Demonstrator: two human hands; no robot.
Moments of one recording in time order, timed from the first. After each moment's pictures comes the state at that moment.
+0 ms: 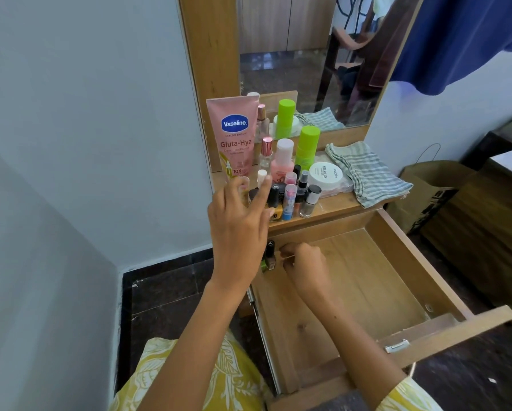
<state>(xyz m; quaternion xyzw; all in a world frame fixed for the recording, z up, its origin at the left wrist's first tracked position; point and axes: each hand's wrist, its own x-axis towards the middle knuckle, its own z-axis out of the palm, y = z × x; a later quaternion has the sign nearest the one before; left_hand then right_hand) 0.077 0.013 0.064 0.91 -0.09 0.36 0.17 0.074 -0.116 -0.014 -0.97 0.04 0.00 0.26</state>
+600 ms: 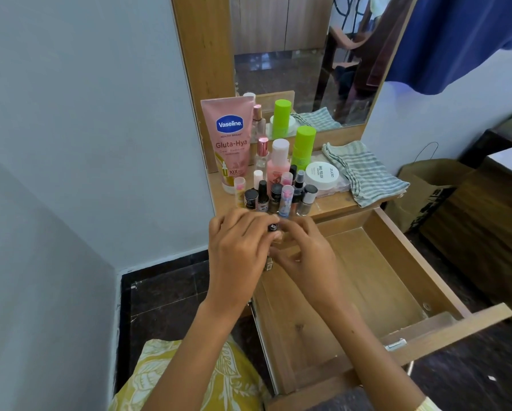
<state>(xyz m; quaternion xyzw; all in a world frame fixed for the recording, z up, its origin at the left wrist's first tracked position) 0.049 0.014 0.061 0.88 -0.18 0.38 0.23 0.051 -0.123 0.032 -0.90 -0.12 -0.16 0.39</state>
